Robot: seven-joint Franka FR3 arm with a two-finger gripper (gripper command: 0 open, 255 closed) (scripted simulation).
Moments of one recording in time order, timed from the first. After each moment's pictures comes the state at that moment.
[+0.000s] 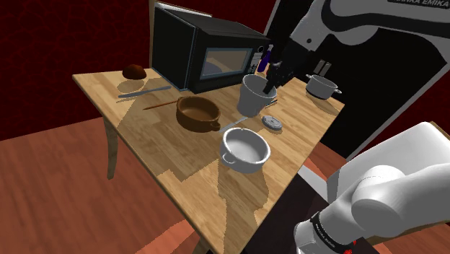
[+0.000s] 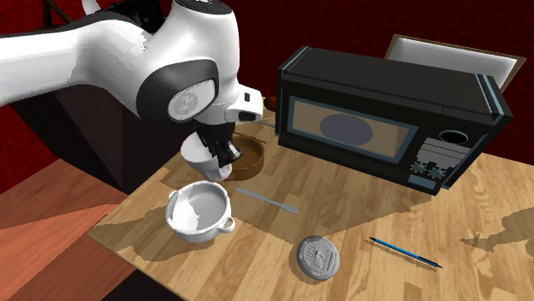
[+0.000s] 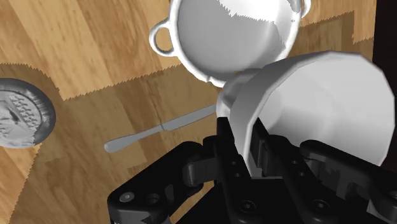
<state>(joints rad) 0.07 -0.47 -0.03 -2.22 0.19 1.82 0.05</state>
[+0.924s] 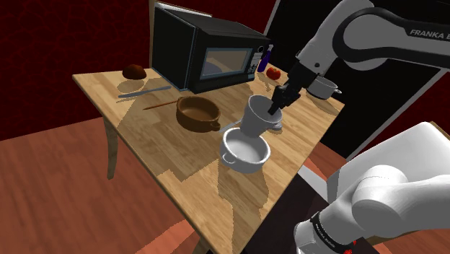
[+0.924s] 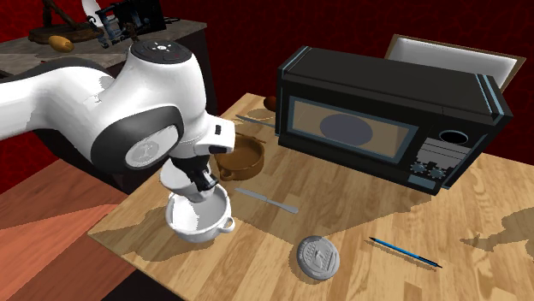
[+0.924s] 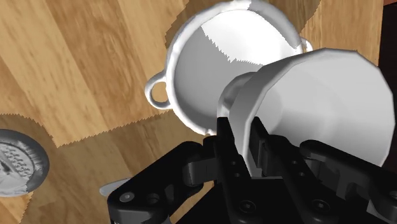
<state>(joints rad) 0.08 -0.68 0.01 -2.48 0.21 1.88 0.08</state>
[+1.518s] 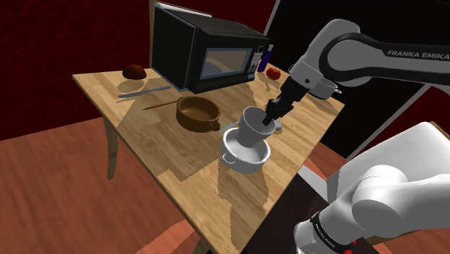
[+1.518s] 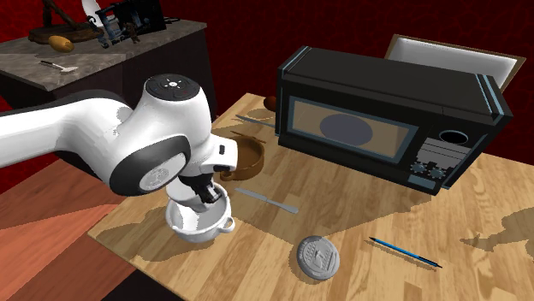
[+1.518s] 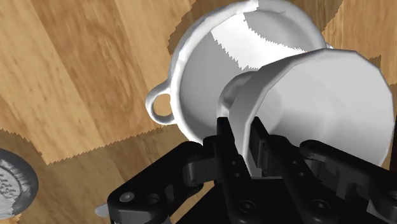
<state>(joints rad) 0.09 -0.66 0.01 -2.59 0.22 2.01 0.06</state>
